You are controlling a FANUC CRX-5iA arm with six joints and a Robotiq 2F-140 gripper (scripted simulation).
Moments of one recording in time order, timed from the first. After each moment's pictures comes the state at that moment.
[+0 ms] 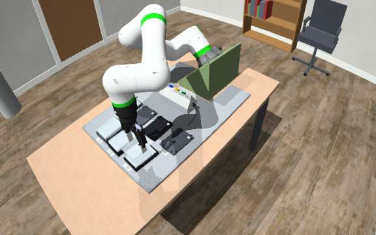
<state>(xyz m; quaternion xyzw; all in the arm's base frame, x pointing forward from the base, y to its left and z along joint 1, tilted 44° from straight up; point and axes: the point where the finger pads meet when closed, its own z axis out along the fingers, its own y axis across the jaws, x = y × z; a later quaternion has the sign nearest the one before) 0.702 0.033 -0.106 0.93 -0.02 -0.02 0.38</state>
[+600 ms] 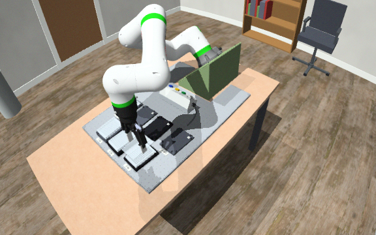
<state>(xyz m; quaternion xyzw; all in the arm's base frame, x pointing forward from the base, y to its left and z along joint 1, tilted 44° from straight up) 0.702 0.033 -0.107 0.93 -0.02 -0.02 0.38</state>
